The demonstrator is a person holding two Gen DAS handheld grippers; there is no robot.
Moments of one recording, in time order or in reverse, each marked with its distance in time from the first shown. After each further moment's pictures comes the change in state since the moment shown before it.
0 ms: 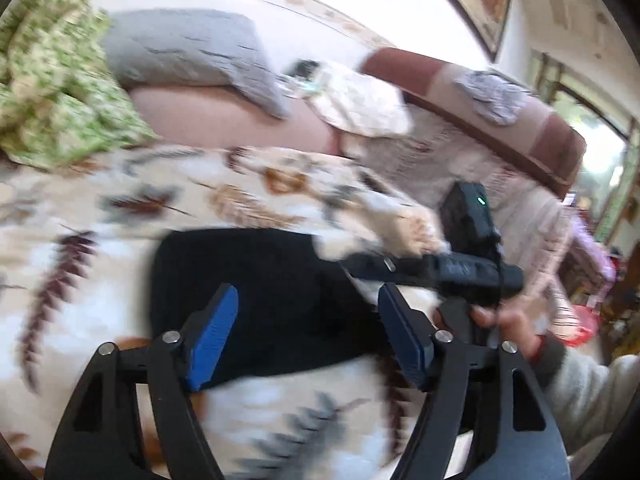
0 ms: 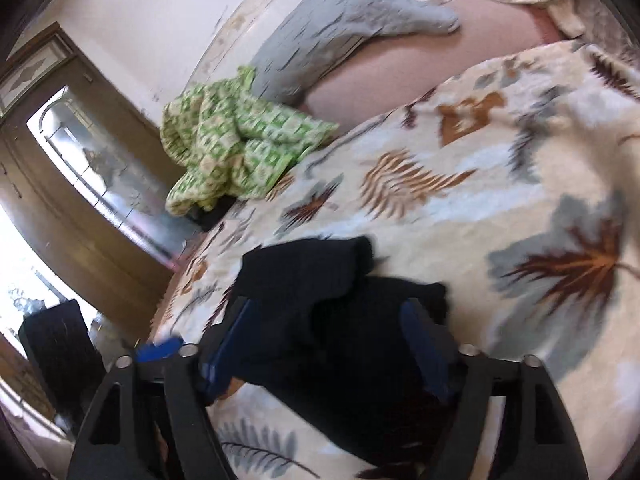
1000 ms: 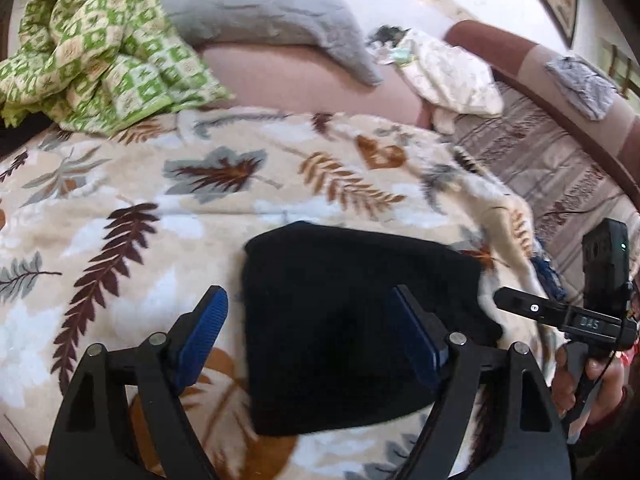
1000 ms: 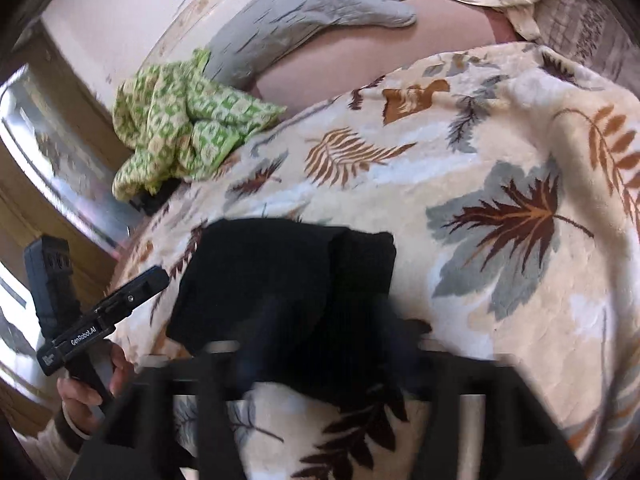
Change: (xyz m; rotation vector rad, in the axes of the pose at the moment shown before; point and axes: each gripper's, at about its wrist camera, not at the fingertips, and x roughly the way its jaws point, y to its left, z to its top) left arm 0.059 0.049 0.003 -0.081 0.143 0.238; right arm -0.022 0.005 -0.032 0.031 0.001 -0.254
